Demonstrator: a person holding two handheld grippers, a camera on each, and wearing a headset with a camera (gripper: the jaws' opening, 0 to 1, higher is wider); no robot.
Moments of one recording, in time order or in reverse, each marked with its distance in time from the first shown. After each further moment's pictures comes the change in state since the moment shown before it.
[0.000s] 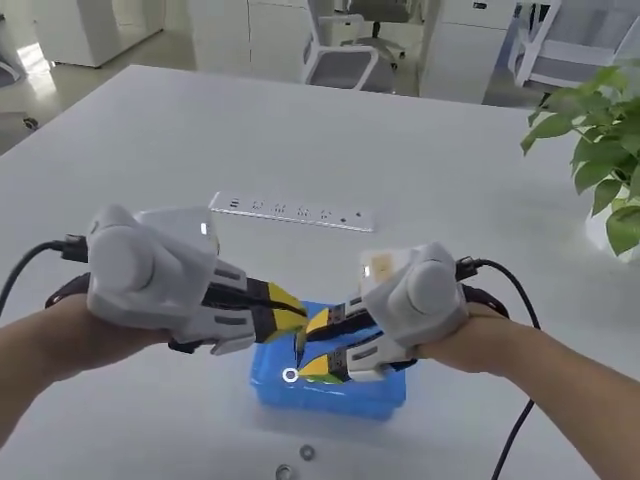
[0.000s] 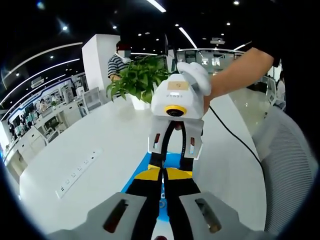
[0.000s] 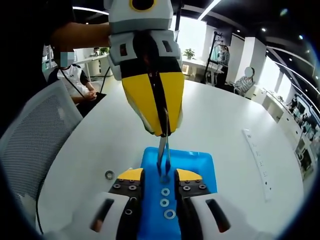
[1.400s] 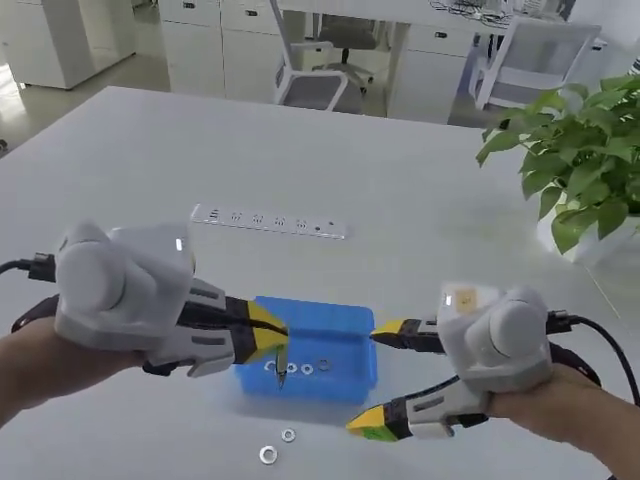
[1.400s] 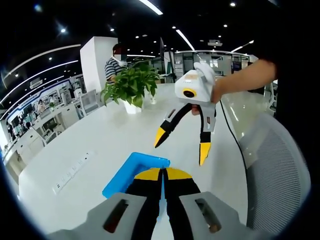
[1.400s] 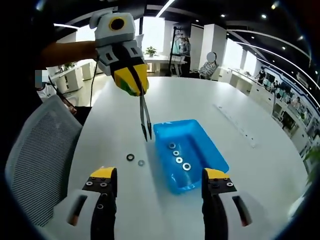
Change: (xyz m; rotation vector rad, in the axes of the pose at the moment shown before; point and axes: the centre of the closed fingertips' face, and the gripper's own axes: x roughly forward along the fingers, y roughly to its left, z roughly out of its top) left arm -0.023 -0.053 0.013 -0.003 -0.017 -0.021; right arm -0.080 0.055 -0.034 0.259 0.012 -0.255
